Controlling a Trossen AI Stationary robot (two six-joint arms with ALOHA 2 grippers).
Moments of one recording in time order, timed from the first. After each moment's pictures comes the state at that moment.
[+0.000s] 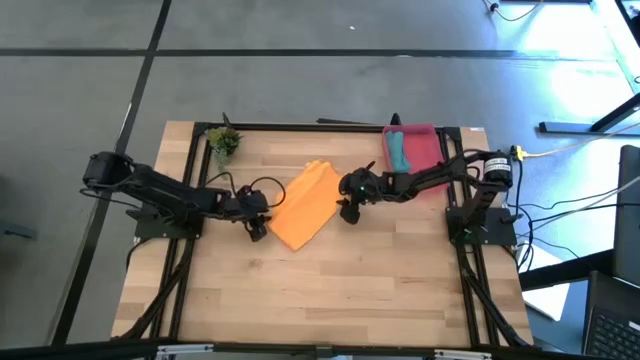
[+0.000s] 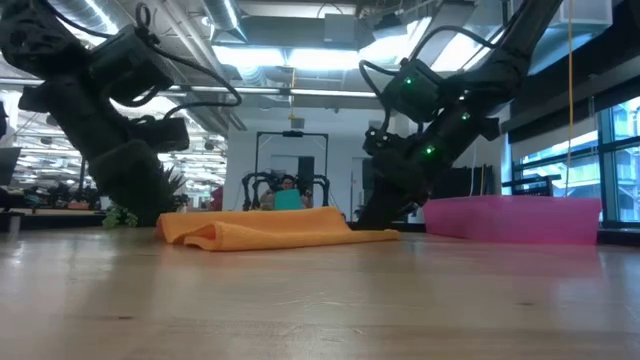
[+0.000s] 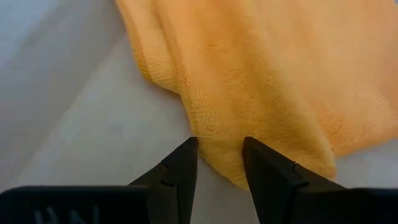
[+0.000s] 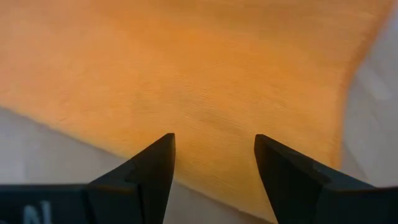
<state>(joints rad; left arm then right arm) -0.02 1.25 0.28 0.07 -0.24 -0.44 -0.19 1.79 0.76 0.23 0.06 0.18</state>
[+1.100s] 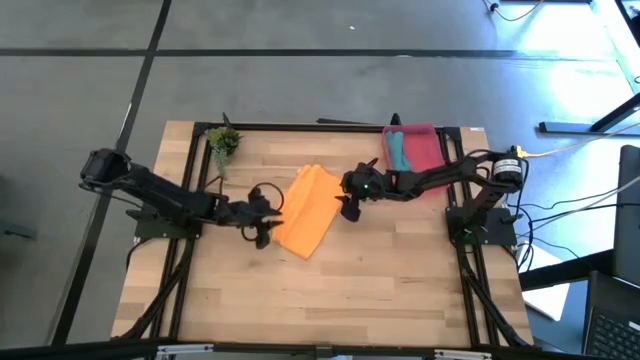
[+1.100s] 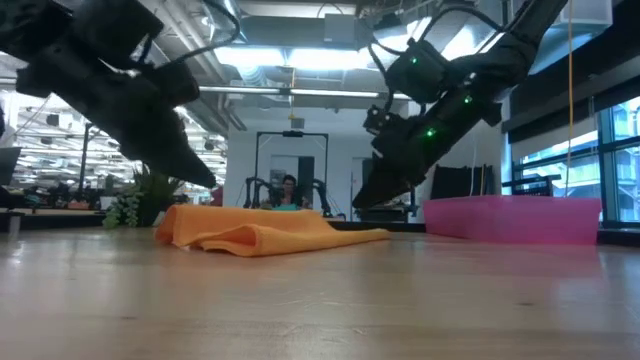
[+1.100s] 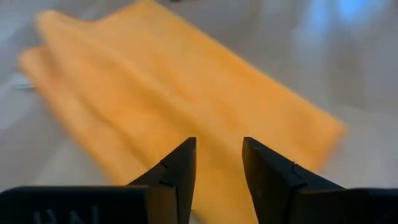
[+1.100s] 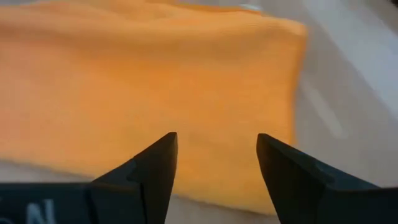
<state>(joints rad) -0.18 1.21 0.31 0.28 -0.32 -0.35 -0.18 1.71 0.76 0.23 0.11 0.09</state>
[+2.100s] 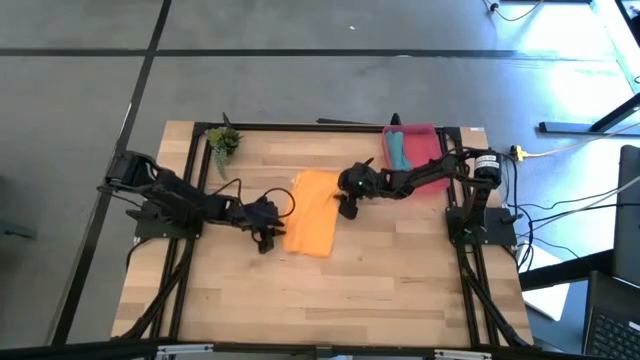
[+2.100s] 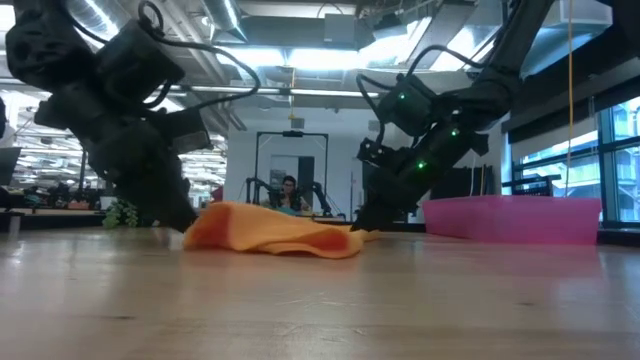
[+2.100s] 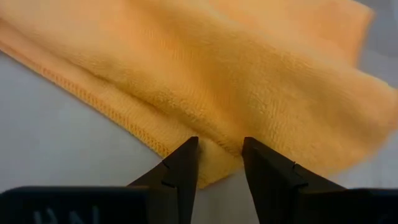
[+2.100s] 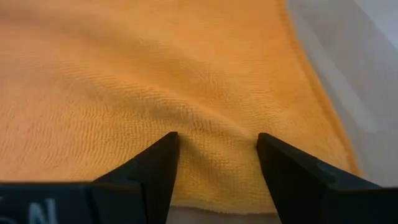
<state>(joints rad) -0.10 1.47 0.32 0.40 -0.11 -0.39 -0.25 1.86 0.77 0.34 0.05 0.04</state>
